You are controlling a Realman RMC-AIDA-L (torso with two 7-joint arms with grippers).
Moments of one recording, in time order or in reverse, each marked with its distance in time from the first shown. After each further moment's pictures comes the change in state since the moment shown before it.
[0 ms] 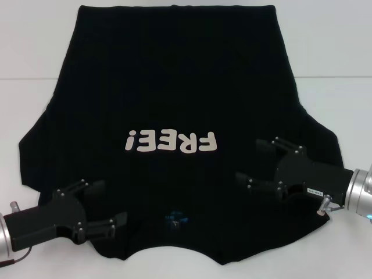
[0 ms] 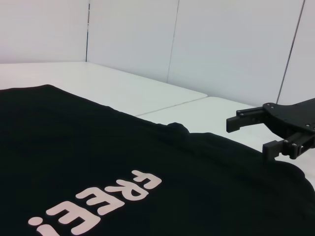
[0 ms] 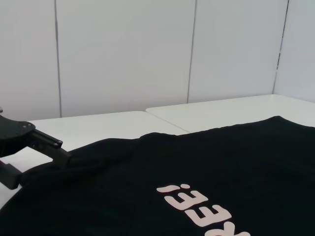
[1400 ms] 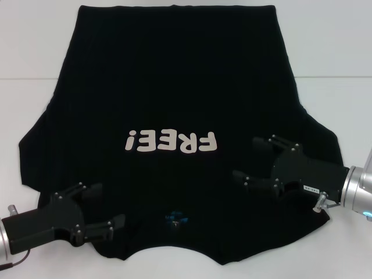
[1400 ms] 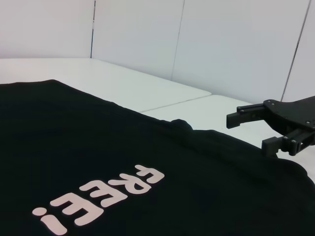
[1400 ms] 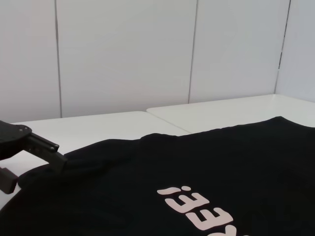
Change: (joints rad) left arm 0.010 0.000 0.000 -0.002 0.000 -0.005 -0.011; right arm 0.016 0.000 0.000 0.012 0.001 0.014 0.000
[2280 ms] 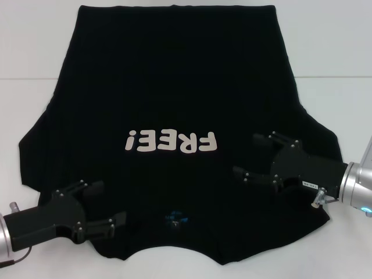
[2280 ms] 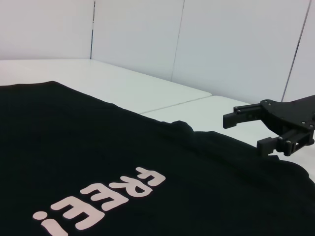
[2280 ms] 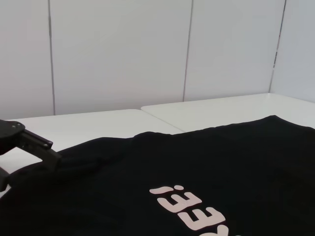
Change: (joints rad) left arm -0.010 0.000 -0.002 0.000 0.002 -0.004 -0.004; right arm 0.012 0.000 0.000 0.000 0.004 0.026 0.002
